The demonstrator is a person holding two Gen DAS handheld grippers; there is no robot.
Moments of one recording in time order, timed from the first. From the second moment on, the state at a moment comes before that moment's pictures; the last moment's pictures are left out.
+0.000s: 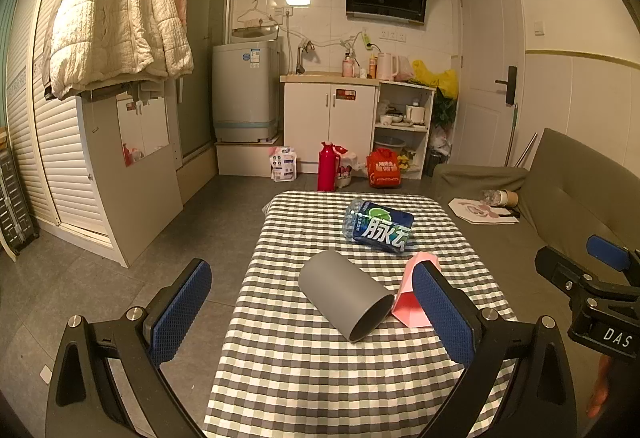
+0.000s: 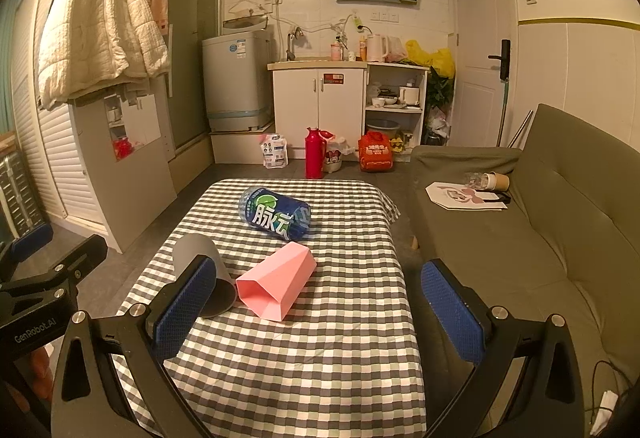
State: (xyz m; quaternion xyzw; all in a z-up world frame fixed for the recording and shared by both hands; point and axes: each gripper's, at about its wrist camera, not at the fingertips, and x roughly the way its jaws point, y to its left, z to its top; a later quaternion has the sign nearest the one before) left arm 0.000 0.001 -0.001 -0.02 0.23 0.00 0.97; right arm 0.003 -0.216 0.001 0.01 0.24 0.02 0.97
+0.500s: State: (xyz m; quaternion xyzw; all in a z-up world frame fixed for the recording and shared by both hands) left arm 0.000 0.001 0.000 -0.02 0.23 0.00 0.97; right arm 0.002 -0.214 0.001 0.01 0.24 0.02 0.97
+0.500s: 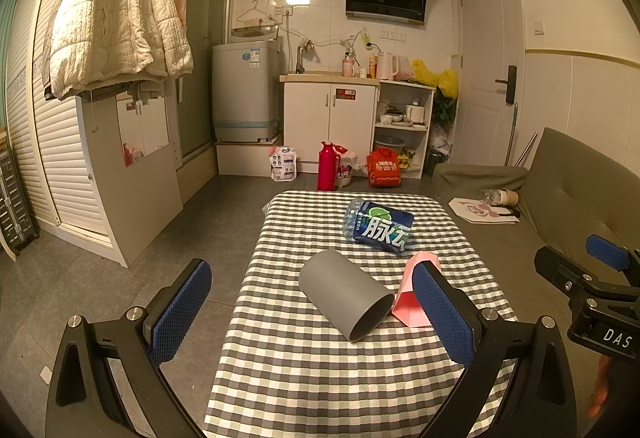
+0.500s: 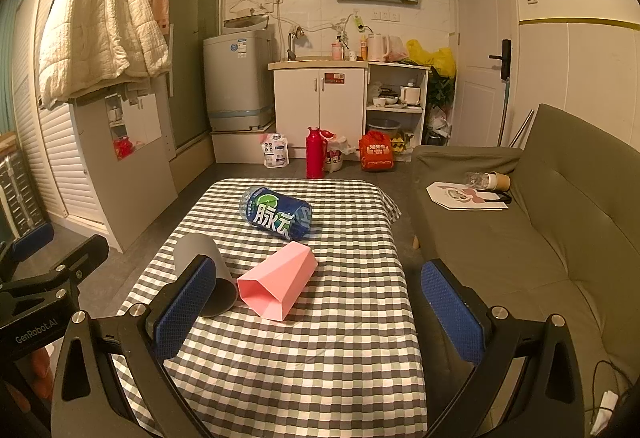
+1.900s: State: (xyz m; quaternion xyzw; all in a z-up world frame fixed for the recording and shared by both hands) left arm 0.039 0.013 -0.013 -0.04 0.26 0.02 0.97; right arm 0.038 -0.214 -0.010 -0.01 0.28 0.06 0.96
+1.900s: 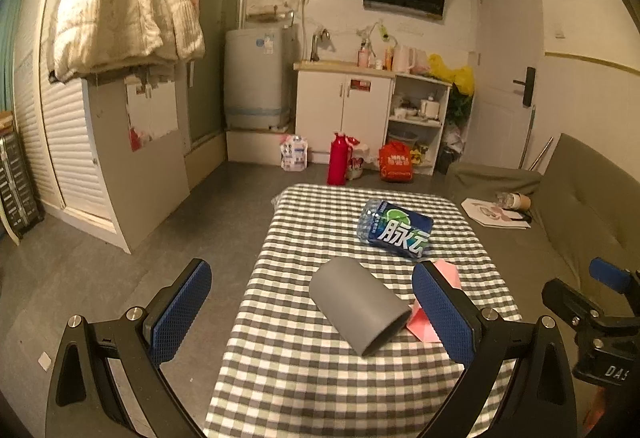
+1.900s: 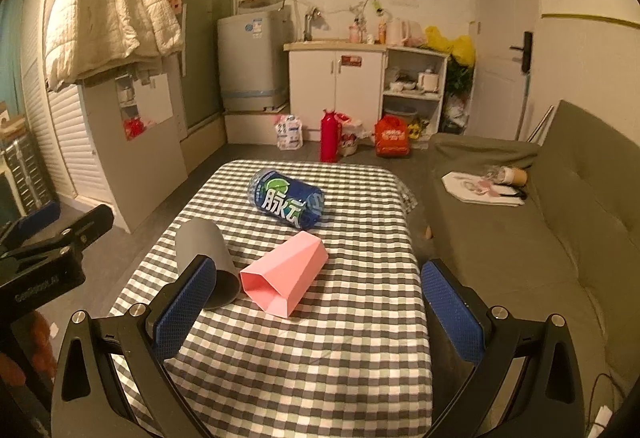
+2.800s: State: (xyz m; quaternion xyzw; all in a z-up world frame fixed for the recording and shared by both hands) left arm 0.183 0.040 -0.072 -0.02 0.40 0.05 0.91; right arm 0.290 -0.146 -0.082 -0.18 0.42 0.20 0.87
